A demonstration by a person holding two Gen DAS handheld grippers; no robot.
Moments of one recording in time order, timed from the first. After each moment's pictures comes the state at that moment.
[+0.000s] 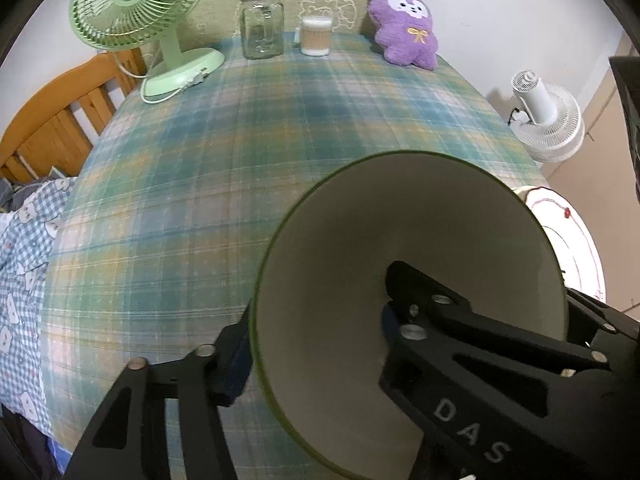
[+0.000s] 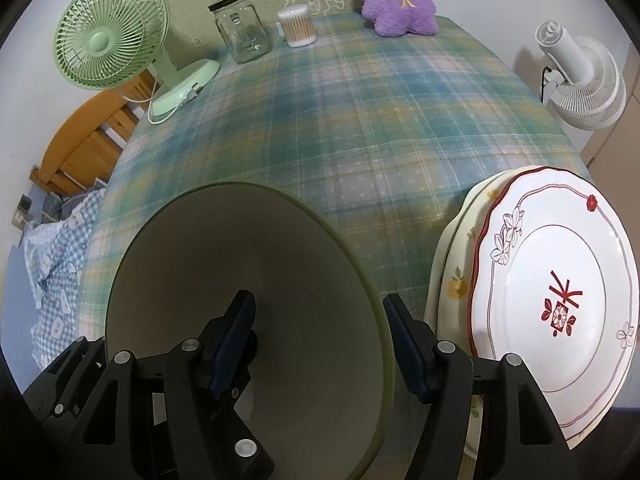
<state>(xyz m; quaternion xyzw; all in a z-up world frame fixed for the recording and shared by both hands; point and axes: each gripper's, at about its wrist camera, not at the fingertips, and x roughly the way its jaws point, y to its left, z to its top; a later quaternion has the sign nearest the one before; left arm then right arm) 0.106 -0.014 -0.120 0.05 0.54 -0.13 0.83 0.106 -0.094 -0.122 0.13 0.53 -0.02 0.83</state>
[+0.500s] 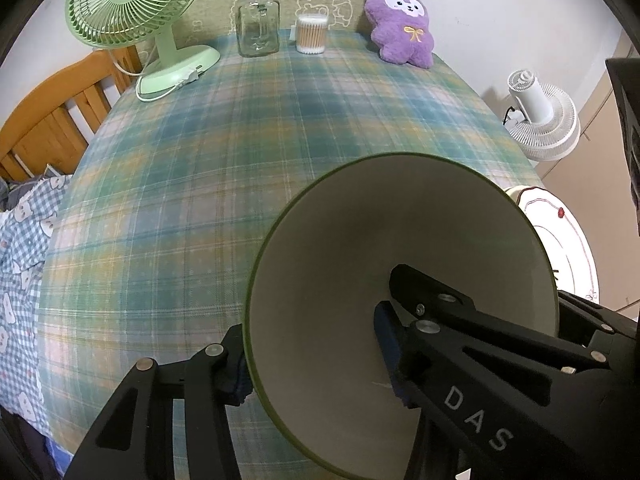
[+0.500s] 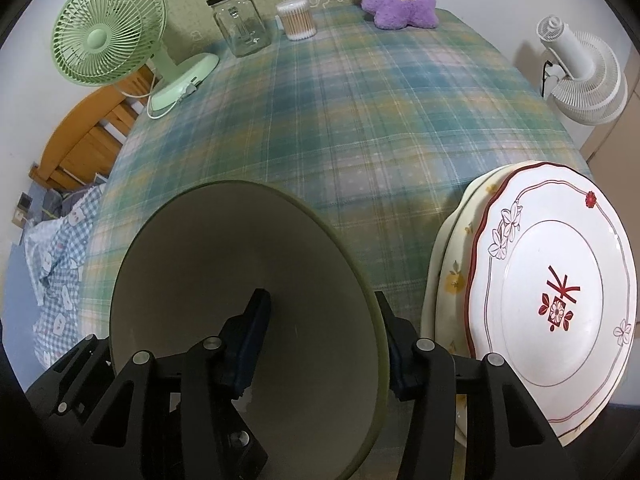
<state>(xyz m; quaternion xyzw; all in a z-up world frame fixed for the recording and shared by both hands) 0.105 -0.015 -0.119 0.04 0.54 -0.13 0.83 0.106 -0.095 -0.120 0.14 0.55 -0.02 0.82</state>
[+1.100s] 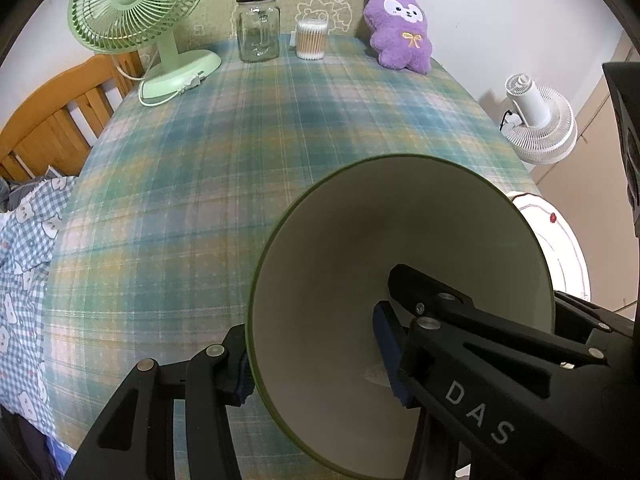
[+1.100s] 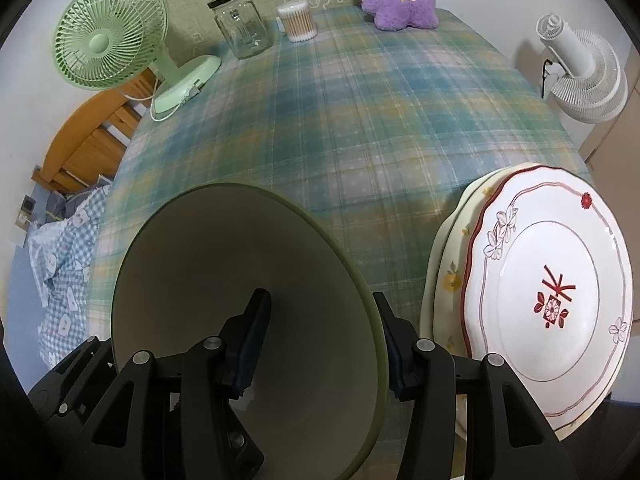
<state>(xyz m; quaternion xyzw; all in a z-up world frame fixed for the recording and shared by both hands) 0.102 -0.012 -0.106 0.04 0.54 -0.14 0.83 0.104 -0.096 -0.109 0.14 0.55 -0.01 0.83</state>
